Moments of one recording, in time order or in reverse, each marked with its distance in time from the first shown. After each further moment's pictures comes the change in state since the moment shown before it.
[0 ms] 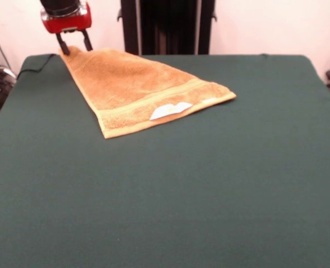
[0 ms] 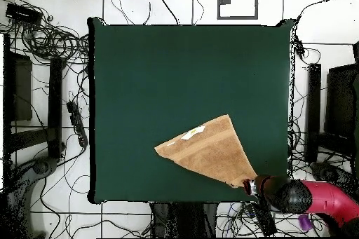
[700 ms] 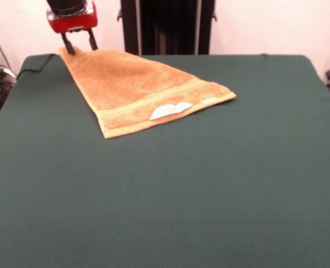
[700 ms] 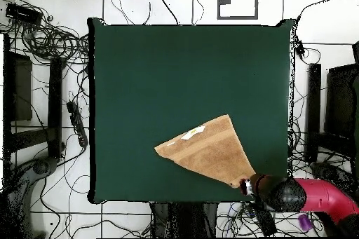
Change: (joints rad) arm 0.035 -0.019 0.002 0.021 0.004 0.000 0.000
